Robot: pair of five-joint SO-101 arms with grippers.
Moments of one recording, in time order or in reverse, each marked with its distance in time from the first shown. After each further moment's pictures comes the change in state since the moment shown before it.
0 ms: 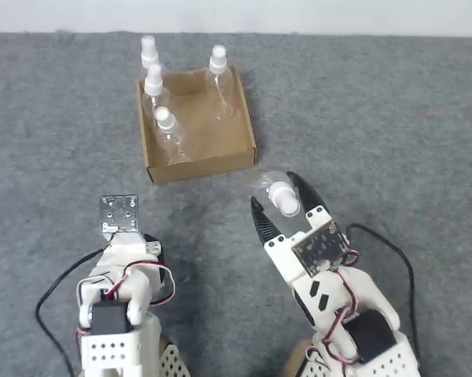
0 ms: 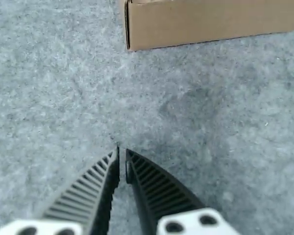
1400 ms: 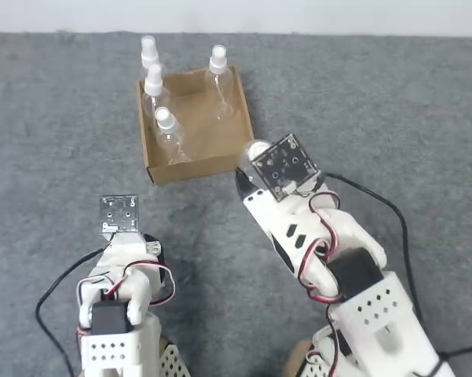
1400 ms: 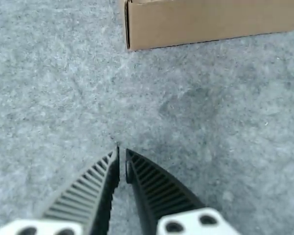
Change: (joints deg) left arm 0.0 0.0 0.0 0.0 0.0; right arm -0.1 45.4 -32.3 0.9 -0.1
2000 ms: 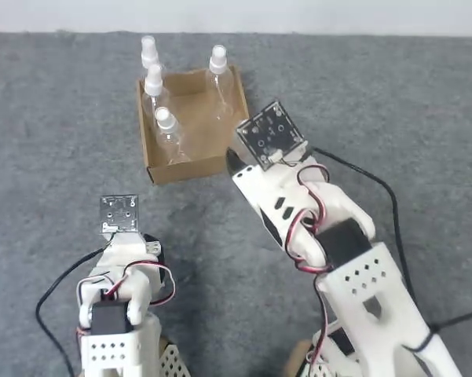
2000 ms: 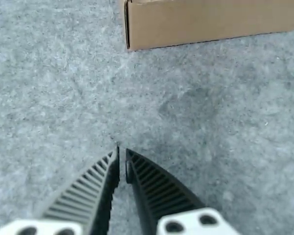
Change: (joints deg) left arm 0.0 0.0 0.0 0.0 0.0; right arm 0.0 13.0 -11.2 0.0 0.0
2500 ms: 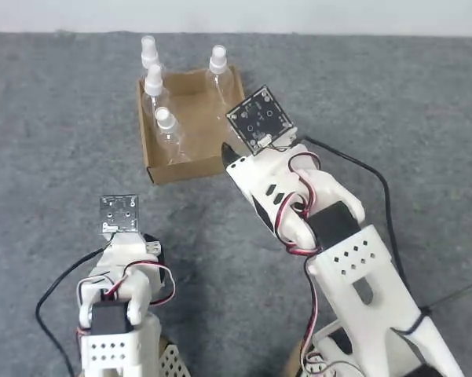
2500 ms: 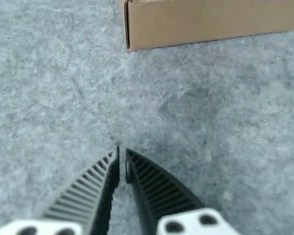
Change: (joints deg) left arm 0.0 0.0 0.0 0.0 0.0; right arm 0.0 6.0 -4.0 0.0 0.0
